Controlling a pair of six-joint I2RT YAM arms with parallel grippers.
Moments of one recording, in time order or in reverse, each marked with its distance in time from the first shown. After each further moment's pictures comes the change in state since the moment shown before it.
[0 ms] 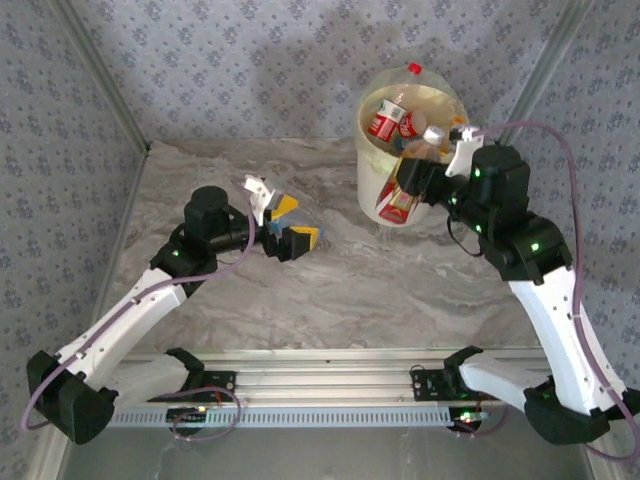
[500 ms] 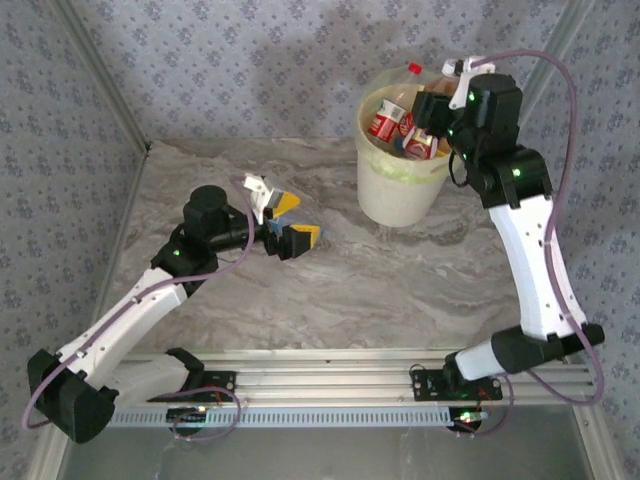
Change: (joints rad) left arm 0.000 0.006 0.000 0.030 0.014 -0.010; right arm -0.153 0.370 0.390 0.016 0.146 -0.190
